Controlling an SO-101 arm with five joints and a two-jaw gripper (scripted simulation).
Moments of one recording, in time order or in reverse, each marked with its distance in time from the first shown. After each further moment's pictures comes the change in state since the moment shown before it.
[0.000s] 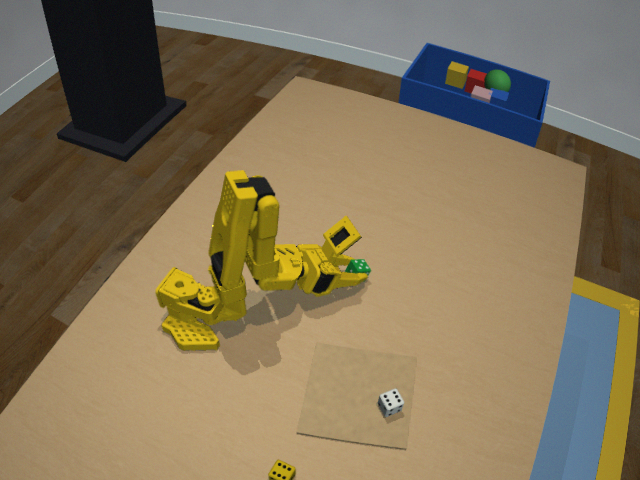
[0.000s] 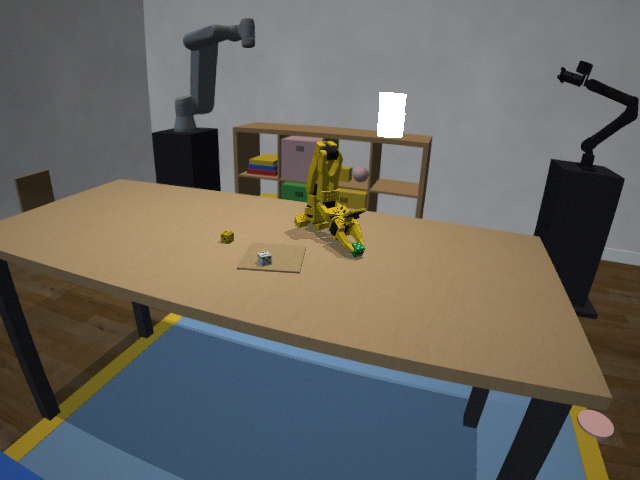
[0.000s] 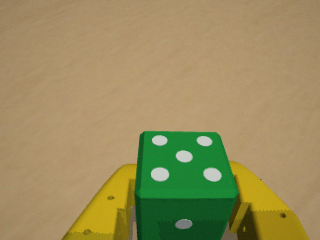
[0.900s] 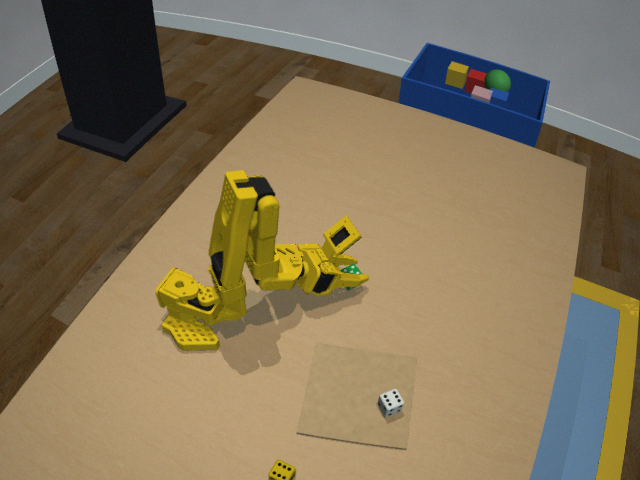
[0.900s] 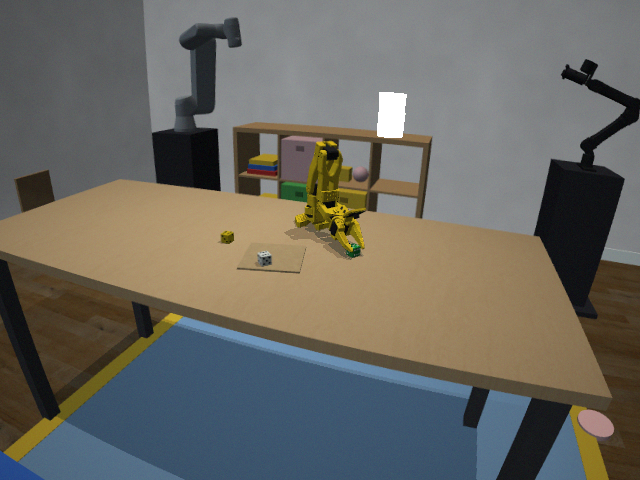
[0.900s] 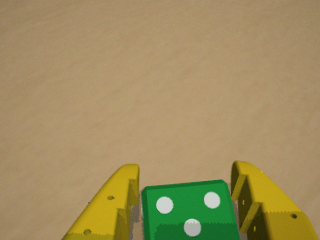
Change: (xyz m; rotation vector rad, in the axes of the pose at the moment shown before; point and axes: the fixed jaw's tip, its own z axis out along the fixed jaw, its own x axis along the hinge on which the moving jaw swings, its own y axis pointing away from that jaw) arm -0.001 0.000 0.000 0.000 -0.003 0.000
